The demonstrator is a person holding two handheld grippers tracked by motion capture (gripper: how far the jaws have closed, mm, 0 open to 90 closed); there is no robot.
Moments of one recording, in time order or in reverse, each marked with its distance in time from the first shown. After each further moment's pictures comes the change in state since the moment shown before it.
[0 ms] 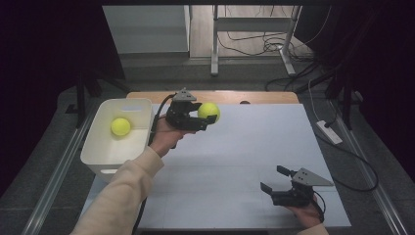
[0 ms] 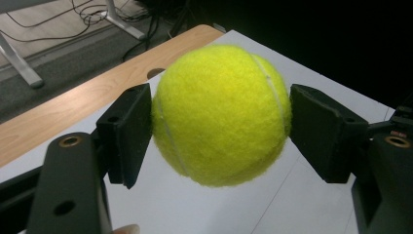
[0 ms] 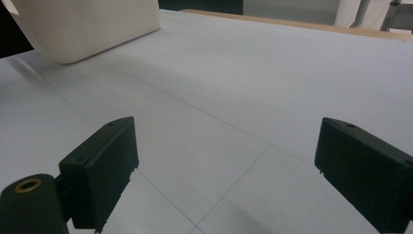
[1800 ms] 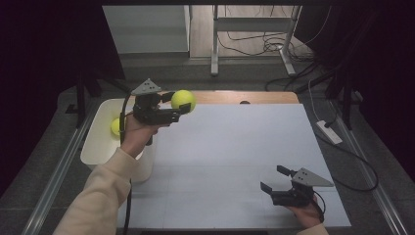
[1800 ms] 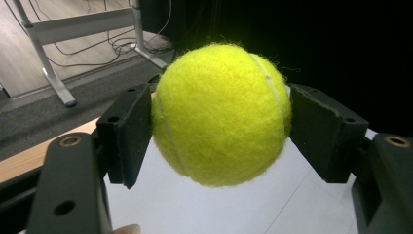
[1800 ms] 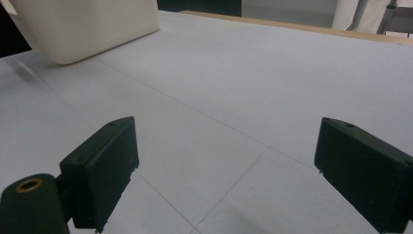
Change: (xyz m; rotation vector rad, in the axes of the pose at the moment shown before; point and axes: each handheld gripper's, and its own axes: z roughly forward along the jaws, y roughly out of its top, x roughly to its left) left arm 0.023 -0.002 -0.076 -0.132 0.070 -0.051; right arm 0.001 0.001 0.000 -0.006 -0.007 -0.008
